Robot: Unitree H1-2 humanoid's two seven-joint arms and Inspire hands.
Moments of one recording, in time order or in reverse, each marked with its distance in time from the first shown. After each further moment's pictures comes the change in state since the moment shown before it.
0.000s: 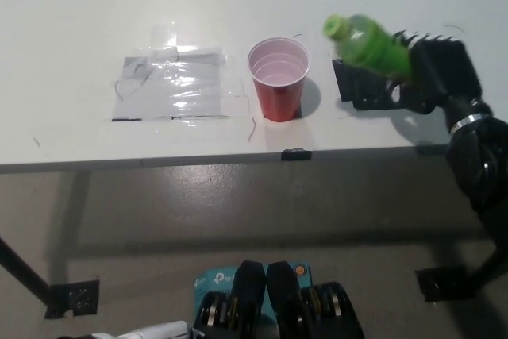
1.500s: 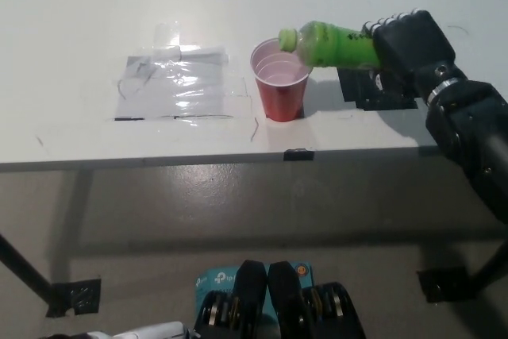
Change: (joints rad) left_arm -0.006 0.018 0.004 0.000 -0.011 0.000 -0.020; right_arm -0.156 -0.024 0.153 0.037 -0.300 0.047 0.178
